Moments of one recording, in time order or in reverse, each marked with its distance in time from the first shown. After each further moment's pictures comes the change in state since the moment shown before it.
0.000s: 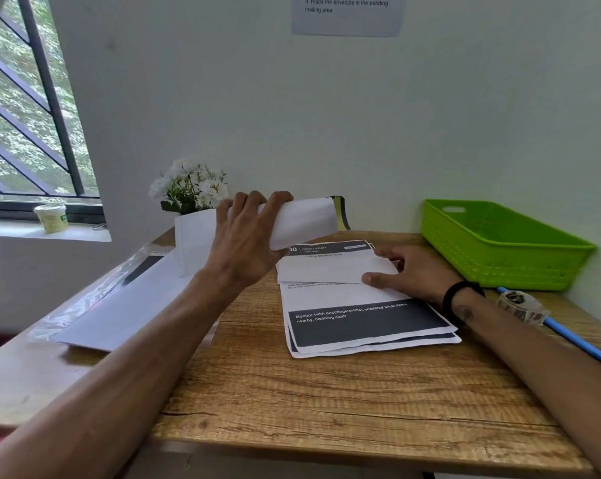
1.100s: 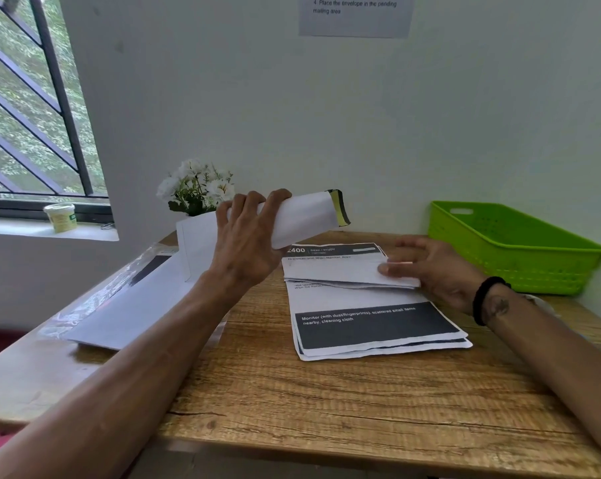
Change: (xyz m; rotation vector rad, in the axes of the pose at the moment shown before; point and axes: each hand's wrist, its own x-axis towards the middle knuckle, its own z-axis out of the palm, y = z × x) left_hand -0.002 -0.006 0.005 0.006 0.034 -0.062; right_hand -0.007 -0.003 -0.010 0.670 0.020 0.067
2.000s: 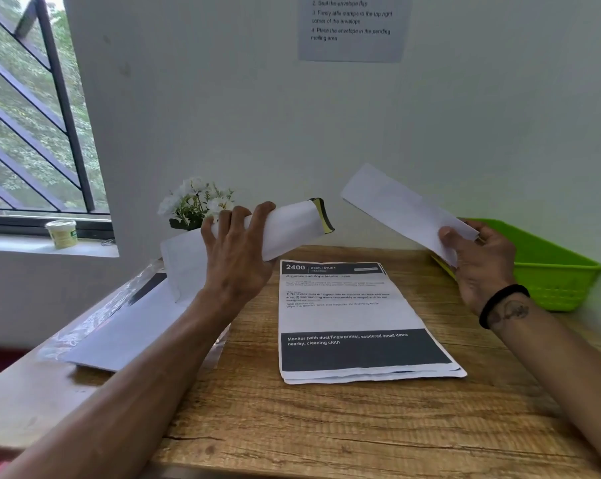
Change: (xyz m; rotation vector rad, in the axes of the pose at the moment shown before) left_hand 0.000 -0.008 -0.002 0.050 0.051 -0.101; right_hand 0.008 -0.025 -0.023 0.311 0.622 -0.250
